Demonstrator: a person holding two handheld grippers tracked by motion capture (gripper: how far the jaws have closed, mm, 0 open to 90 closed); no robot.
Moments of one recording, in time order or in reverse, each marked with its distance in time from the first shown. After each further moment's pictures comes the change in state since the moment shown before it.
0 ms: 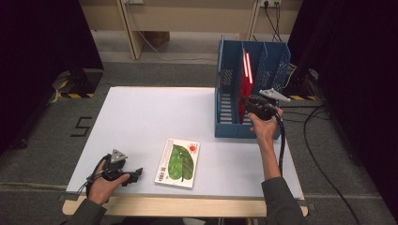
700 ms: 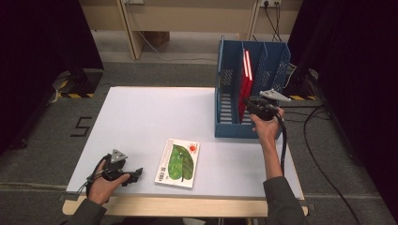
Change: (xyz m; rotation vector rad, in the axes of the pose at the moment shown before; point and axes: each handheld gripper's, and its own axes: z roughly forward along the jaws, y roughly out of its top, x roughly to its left) left arm 0.000 0.000 0.000 -0.001 0.000 0.000; right arm -0.008 -0.002 0.003 0.021 0.017 -0.039
